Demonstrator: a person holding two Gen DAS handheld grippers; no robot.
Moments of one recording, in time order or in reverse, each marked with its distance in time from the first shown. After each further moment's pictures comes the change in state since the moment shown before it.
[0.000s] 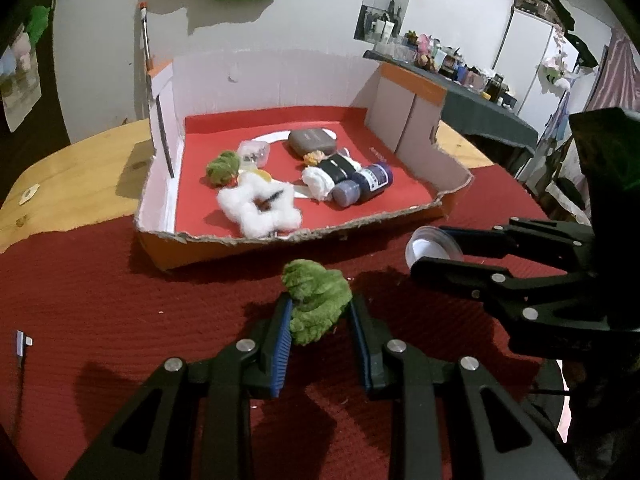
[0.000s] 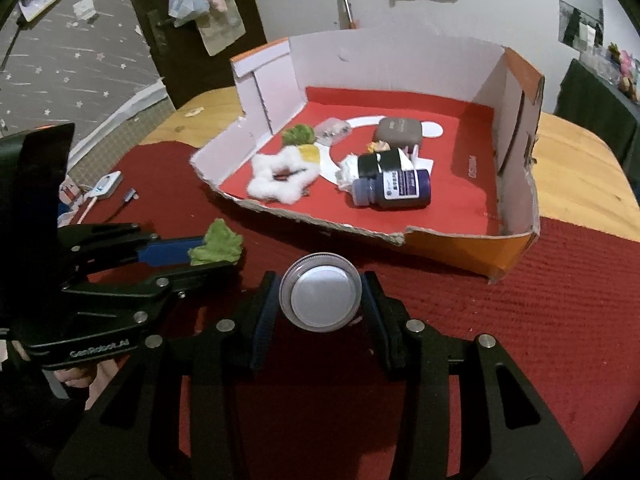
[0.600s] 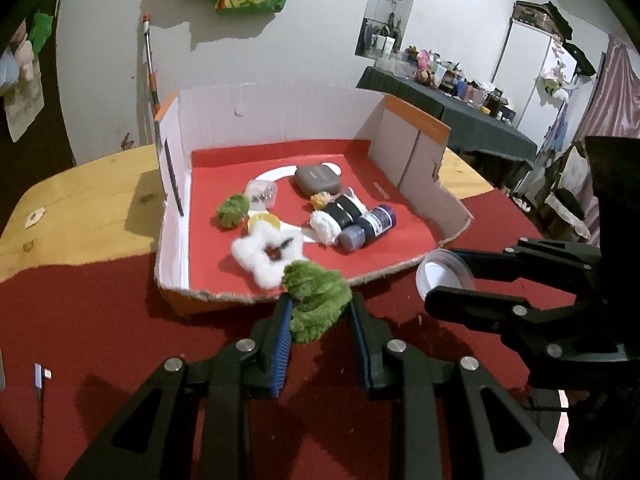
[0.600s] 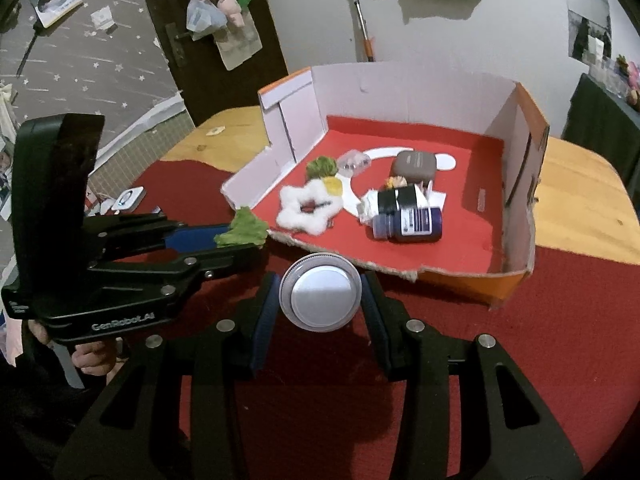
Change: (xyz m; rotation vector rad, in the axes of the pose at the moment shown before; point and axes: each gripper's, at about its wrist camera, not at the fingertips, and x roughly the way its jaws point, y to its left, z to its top) left arm -0.009 0.007 0.031 0.002 -0.046 0.001; right arm -0.019 0.009 0.018 -0.021 -0.052 0.043
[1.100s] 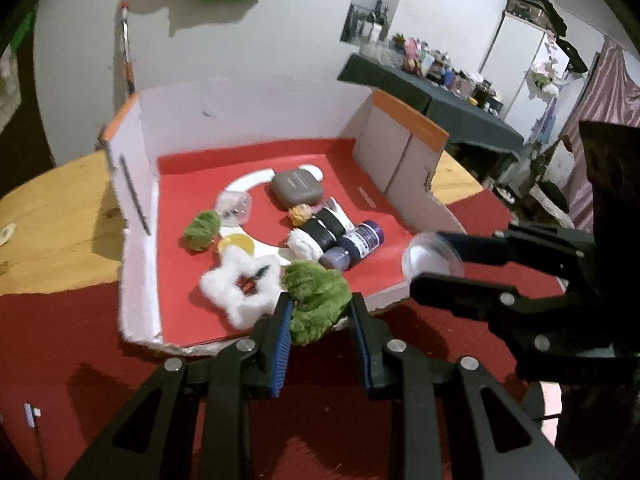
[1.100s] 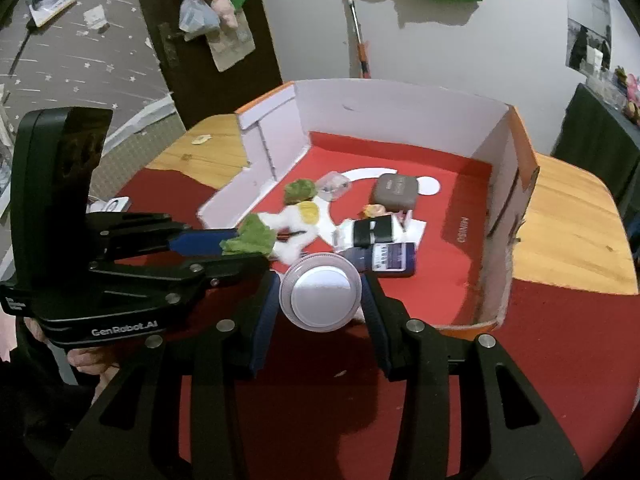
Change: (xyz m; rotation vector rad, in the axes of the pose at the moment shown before) left arm 0.029 0.000 0.032 0.004 0.082 -0.092; right arm 0.007 -0.021 0.030 -0.020 0.028 -0.051
